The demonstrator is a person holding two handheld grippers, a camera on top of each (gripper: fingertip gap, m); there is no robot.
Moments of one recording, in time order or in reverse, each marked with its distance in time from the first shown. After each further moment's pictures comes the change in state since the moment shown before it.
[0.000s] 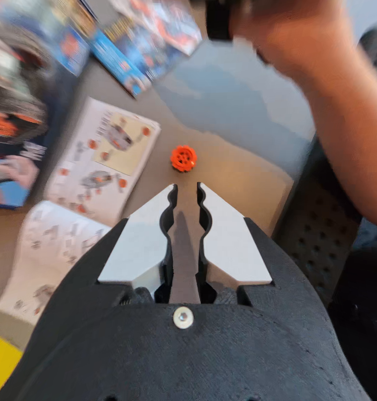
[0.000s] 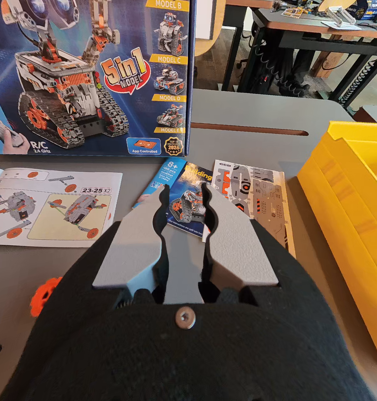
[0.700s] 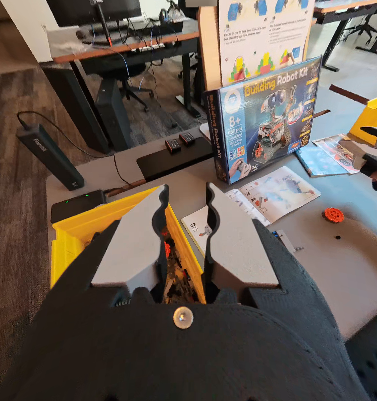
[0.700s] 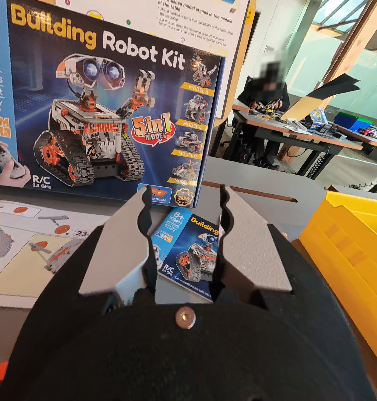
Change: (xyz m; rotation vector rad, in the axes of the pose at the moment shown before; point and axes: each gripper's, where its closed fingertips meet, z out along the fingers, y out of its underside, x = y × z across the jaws) left arm -0.226 0.099 -0.258 0.494 -0.535 -0.408; right arm -0.029 -0.035 0.026 0.333 0.046 -0.138
